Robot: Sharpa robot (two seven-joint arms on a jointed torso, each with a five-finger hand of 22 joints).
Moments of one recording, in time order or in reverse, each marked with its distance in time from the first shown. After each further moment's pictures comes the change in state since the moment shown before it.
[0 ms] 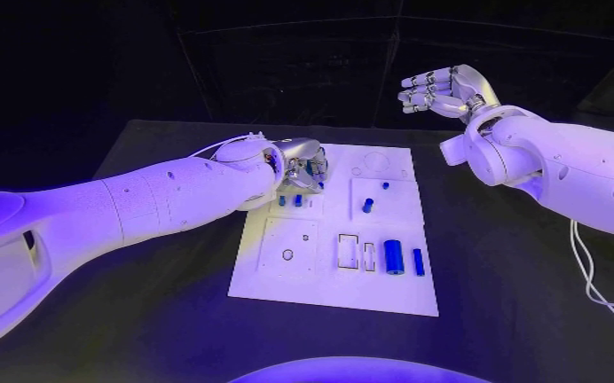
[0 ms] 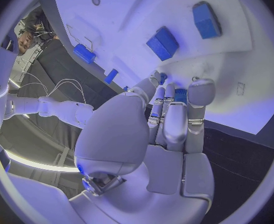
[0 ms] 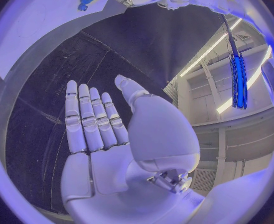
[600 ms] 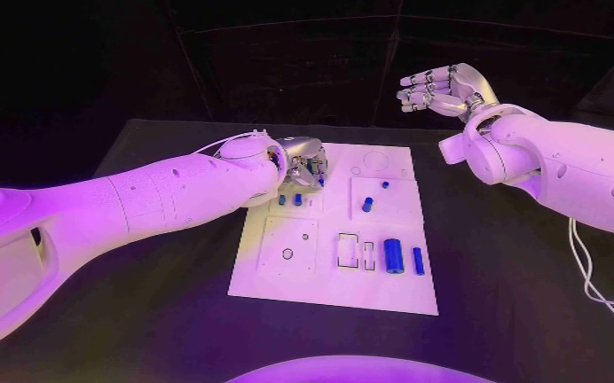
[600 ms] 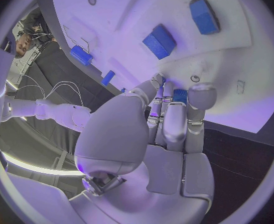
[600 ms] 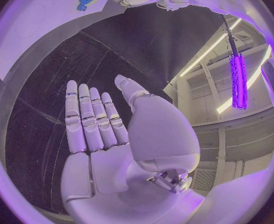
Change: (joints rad) left arm 0.003 0.022 0.003 -0.020 -0.020 0.025 -0.024; left_hand -0.006 0.020 0.078 -0.019 0.000 0.050 -0.008 -0.014 0.000 0.065 -0.010 -0.022 0.000 0.002 -0.010 0.000 -0.021 0.000 0.007 -0.007 0.025 0.036; right arm 0.000 0.002 0.000 -0.001 0.000 0.000 0.000; right_hand 0.000 0.000 0.000 0.000 0.000 0.000 0.000 0.000 0.000 0.000 0.000 0.000 0.000 0.000 0.000 0.000 0.000 0.000 0.000 0.000 0.000 0.000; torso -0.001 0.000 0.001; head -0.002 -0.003
